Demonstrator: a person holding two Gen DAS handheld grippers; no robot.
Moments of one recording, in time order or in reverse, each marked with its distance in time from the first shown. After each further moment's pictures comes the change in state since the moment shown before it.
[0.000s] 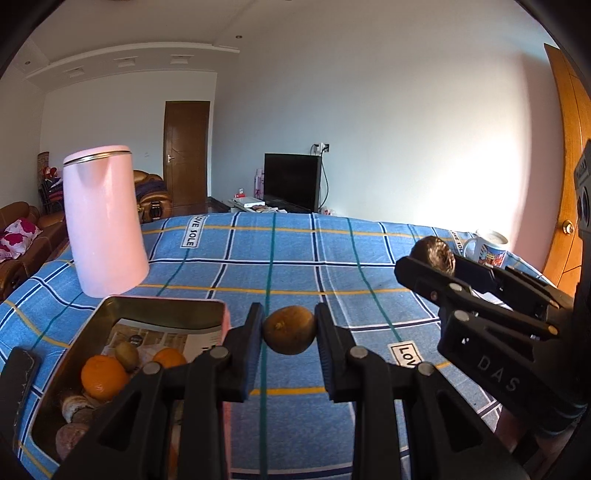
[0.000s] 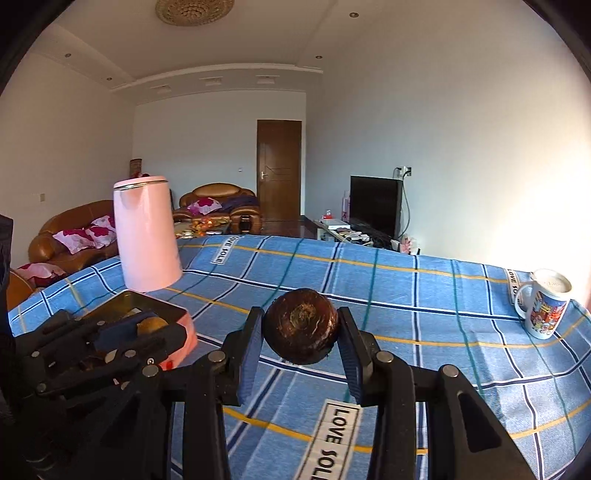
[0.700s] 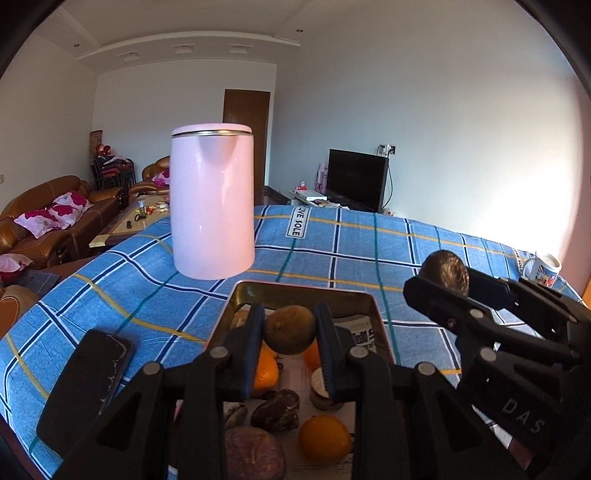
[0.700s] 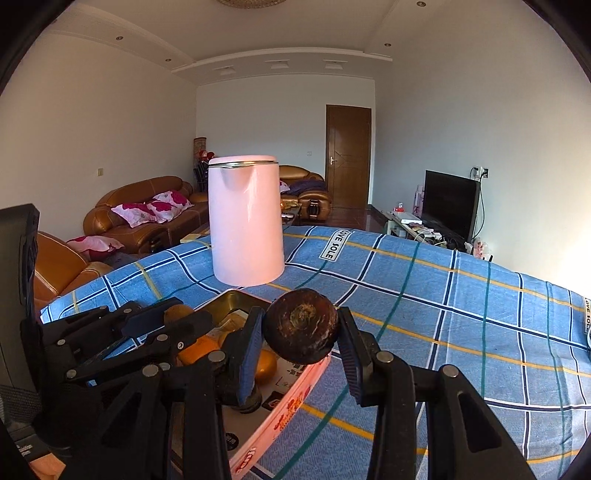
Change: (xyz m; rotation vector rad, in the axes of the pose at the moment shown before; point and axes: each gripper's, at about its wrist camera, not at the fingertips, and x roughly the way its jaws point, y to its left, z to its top) left arm -0.027 0.103 -0.005 -0.109 0.028 0.200; right arm 0.030 0.117 0.014 -0.094 0.068 0.244
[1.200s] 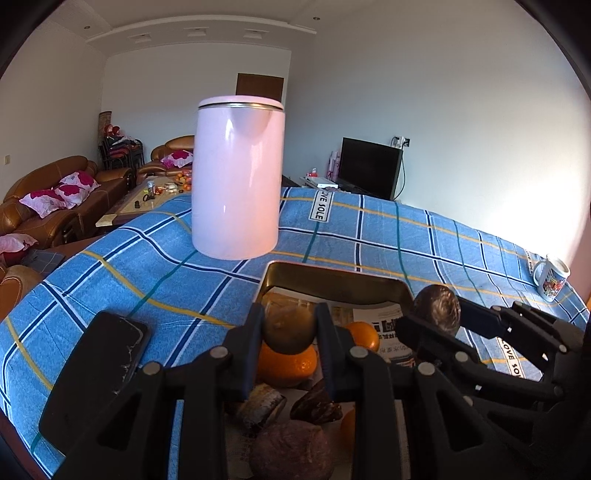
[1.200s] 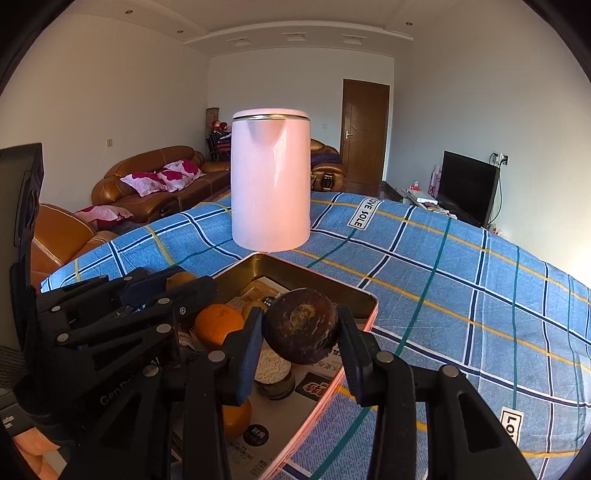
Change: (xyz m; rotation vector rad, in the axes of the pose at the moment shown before) left arm 0.012 0.031 -0.006 -0.044 0.056 0.019; right arm 0.031 0.025 -0.013 -0.040 0.118 0.037
